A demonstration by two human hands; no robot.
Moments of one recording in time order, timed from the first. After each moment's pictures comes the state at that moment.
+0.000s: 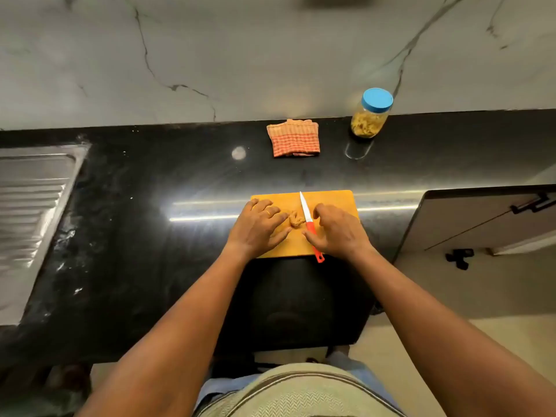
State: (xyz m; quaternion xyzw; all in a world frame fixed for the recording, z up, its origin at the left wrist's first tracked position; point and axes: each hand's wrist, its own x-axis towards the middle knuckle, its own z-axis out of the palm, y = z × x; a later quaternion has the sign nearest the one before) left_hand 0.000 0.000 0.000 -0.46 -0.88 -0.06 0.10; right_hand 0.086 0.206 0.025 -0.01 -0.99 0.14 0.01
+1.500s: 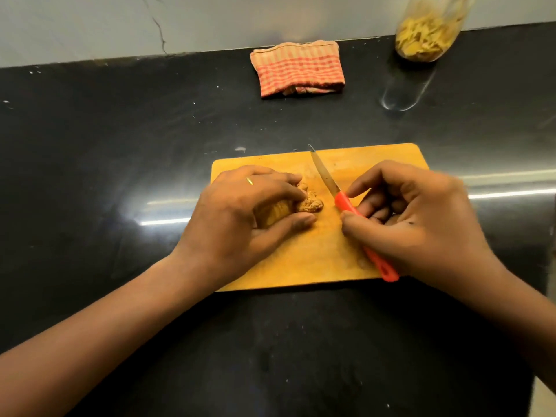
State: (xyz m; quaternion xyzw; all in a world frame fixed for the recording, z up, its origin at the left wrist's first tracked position) left_hand -0.006 0.018 -0.043 -0.42 -0.83 -0.35 0.07; right_hand 0.085 0.223 -0.021 -0.03 -0.88 0.46 0.13
